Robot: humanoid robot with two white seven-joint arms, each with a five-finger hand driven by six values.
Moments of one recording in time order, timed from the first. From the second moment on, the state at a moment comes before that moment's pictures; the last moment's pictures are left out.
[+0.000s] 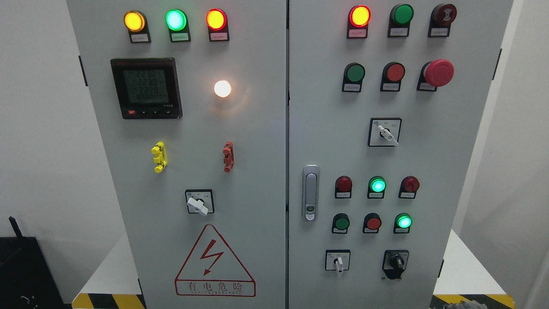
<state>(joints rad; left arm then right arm) 0.04 -0.10 -0.08 -0.07 0.20 -0.02 -0.04 0.01 0.08 -0.38 -2.03 1.00 -0.31 0.47</state>
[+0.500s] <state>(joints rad) 0.04 -0.10 -0.08 -0.07 0.20 -0.02 -0.04 -0.01 0.08 -0.32 -2.03 1.17 -0.13 0.48</state>
